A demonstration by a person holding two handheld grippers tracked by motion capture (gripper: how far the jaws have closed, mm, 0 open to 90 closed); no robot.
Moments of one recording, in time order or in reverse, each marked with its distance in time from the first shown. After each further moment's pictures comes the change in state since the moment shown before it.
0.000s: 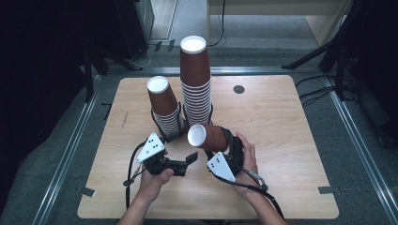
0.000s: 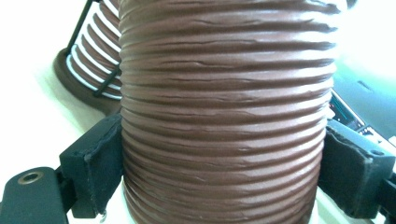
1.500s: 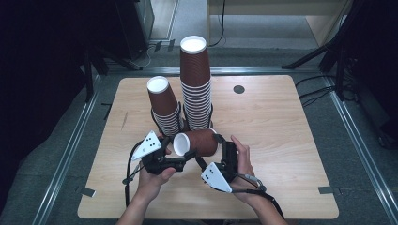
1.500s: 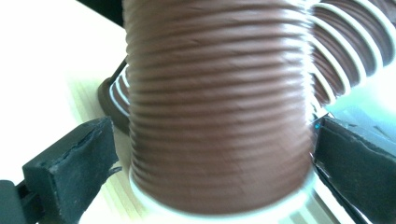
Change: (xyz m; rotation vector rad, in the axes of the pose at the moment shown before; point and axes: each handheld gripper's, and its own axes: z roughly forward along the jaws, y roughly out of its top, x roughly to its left) left arm 0.007 0.003 -0.005 -0.019 -0.061 -0.041; right arm 0.011 0.013 -0.011 -0.126 0.079 -0.093
